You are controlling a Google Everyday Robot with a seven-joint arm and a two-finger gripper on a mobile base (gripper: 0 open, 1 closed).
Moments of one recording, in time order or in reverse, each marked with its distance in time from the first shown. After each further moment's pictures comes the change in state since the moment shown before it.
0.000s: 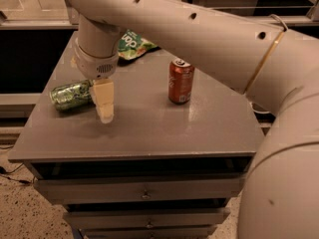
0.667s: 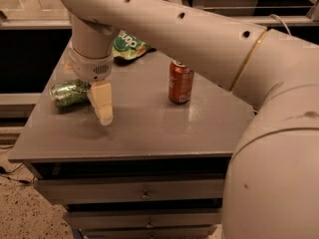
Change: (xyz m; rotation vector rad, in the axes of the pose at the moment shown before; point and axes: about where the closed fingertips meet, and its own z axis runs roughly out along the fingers) arm -0.010 0.007 0.009 -0.078 -0.017 -0.084
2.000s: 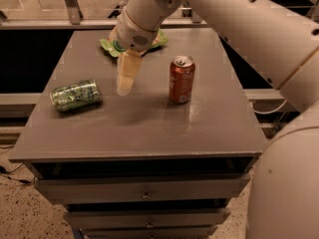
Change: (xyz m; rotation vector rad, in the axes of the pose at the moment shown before) arm 0.084 -0.017 -0.075 0.191 -0.151 0.411
